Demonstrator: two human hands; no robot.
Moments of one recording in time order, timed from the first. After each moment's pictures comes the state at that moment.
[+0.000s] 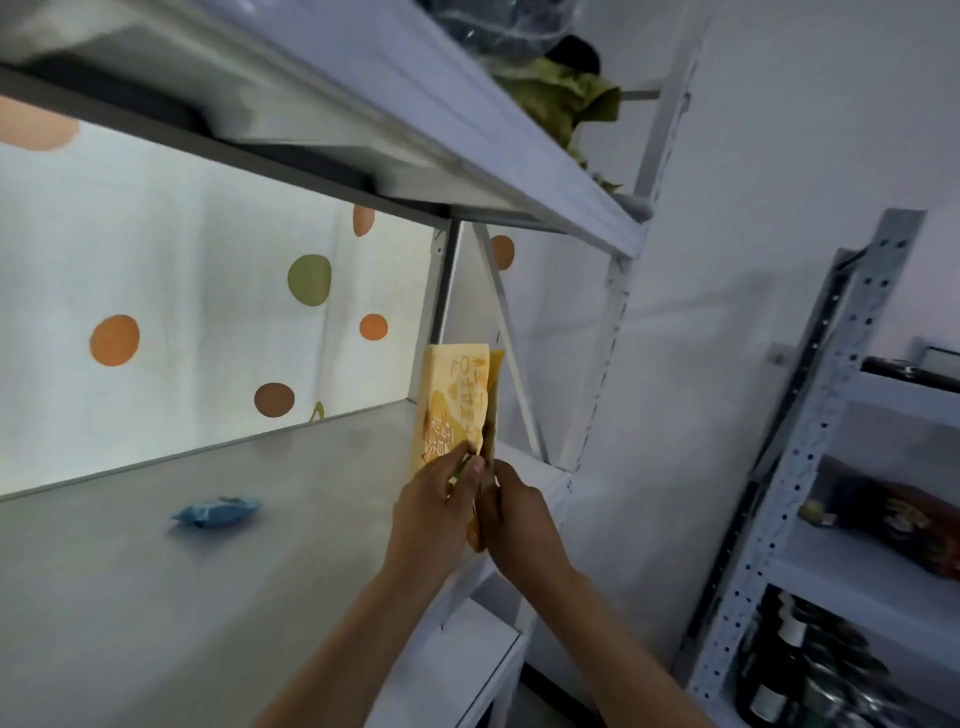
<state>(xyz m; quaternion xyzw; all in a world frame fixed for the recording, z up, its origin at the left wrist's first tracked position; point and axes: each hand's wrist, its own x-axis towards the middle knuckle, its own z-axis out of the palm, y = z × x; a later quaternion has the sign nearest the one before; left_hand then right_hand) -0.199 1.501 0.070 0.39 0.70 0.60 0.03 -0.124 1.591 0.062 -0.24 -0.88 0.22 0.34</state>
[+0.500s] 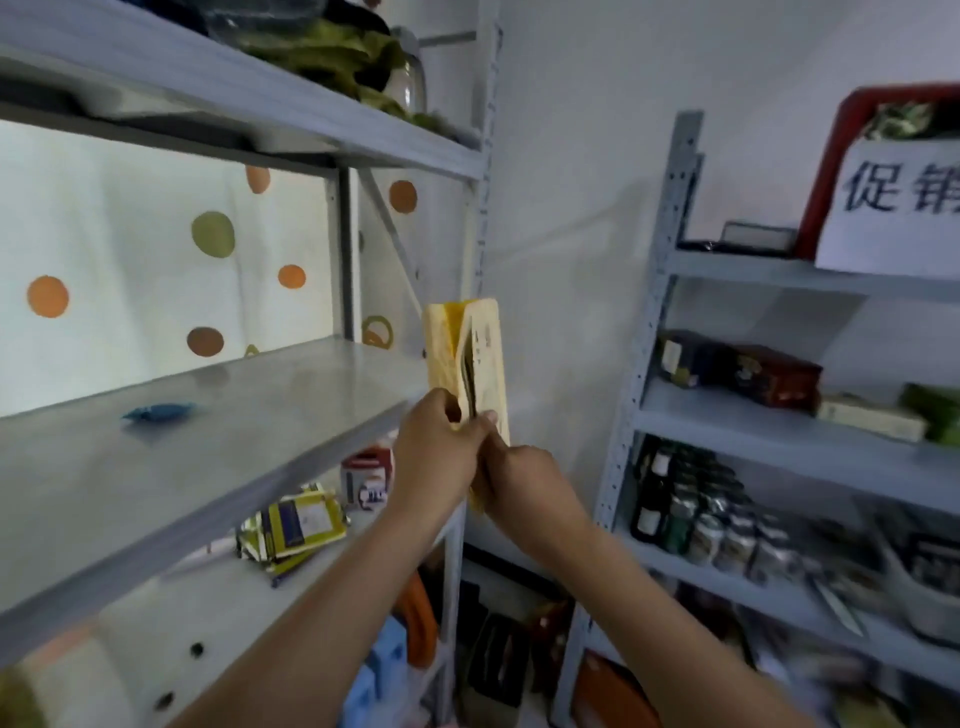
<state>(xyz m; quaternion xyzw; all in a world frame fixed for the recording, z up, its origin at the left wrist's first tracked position) 0.046 1.437 0.089 0.40 0.72 0.57 0.03 0.134 1.519 0.044 -0.20 -0.93 -0.07 0.31</state>
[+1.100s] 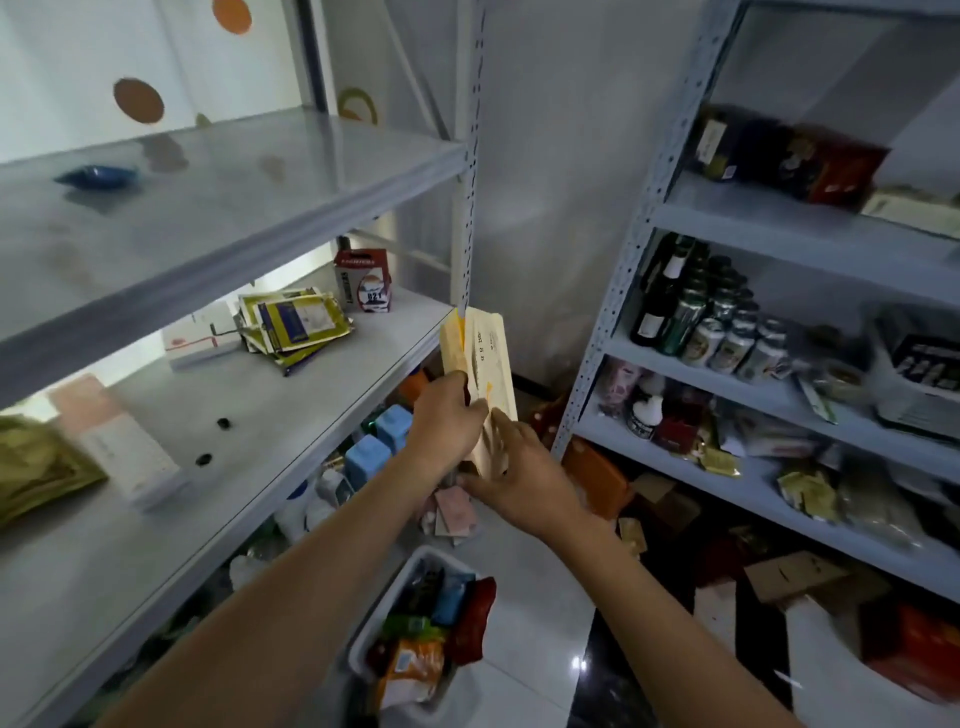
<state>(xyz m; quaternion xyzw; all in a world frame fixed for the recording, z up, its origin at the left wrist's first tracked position) 0.058 1.422 -0.125 0.43 0.78 0.40 0.20 0.192 1.452 -0.163 -0.39 -0.87 0.27 0.13</state>
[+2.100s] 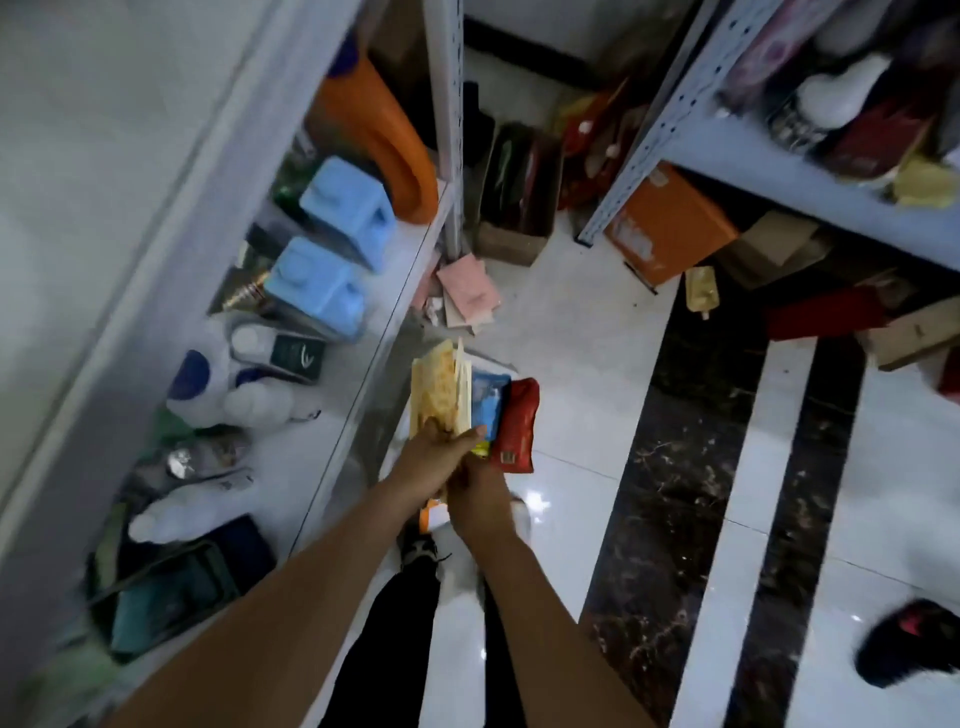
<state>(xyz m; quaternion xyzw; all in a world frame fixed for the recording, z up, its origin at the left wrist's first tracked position) -0.053 1.459 -0.576 0.17 0.77 0.14 0.59 0.046 1.447 -0.579 -0.58 -0.58 0.57 0.00</state>
